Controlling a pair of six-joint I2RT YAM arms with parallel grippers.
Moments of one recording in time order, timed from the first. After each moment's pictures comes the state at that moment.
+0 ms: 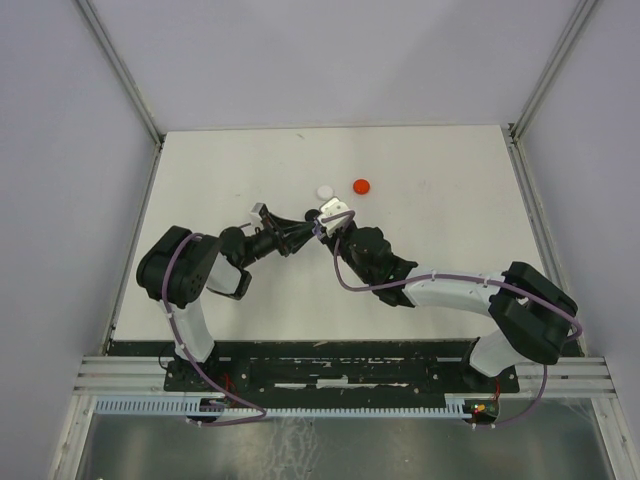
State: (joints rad) left arm -0.32 1.86 0.44 1.51 0.68 -1.88; right arm 0.97 1.52 0.78 0.64 0.37 -0.19
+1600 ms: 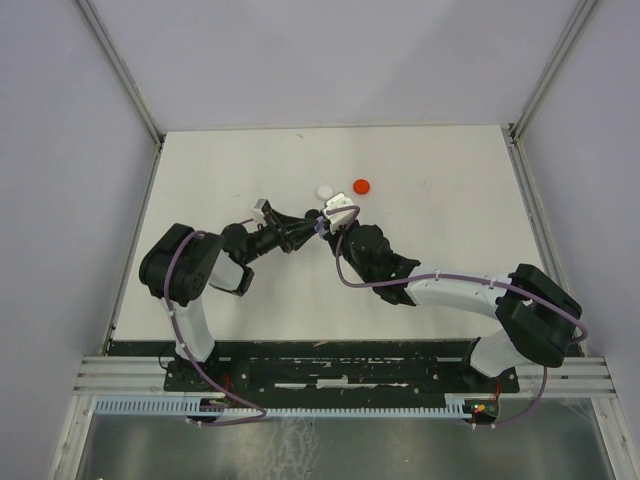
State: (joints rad) left arm -0.32 1.88 0.48 1.50 0.68 -1.88; right arm 0.97 1.49 0.80 0.53 0.41 -0.07
